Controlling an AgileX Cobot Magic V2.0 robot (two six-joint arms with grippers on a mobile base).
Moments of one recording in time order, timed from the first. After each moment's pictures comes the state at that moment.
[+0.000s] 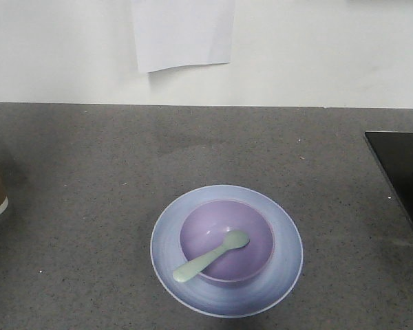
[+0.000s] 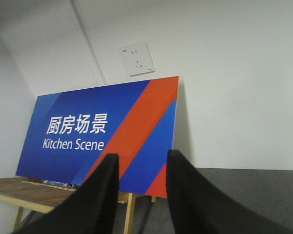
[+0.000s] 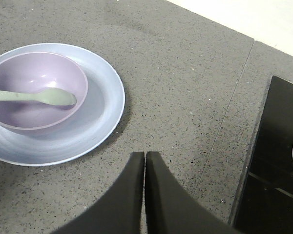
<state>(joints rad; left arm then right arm) -0.58 0.92 -1.65 1.07 1.27 -0.39 0.34 0.61 -0.86 -0.05 0.94 -0.13</state>
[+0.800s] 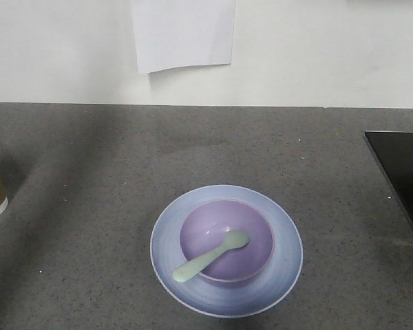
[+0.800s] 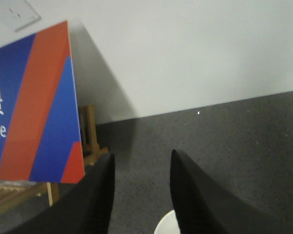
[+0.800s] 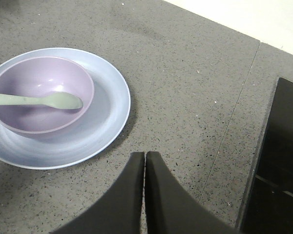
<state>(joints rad) -0.33 1.37 -1.65 0.79 1.08 -0.36 0.34 0.61 -0.86 -0.03 0.93 -0.13</state>
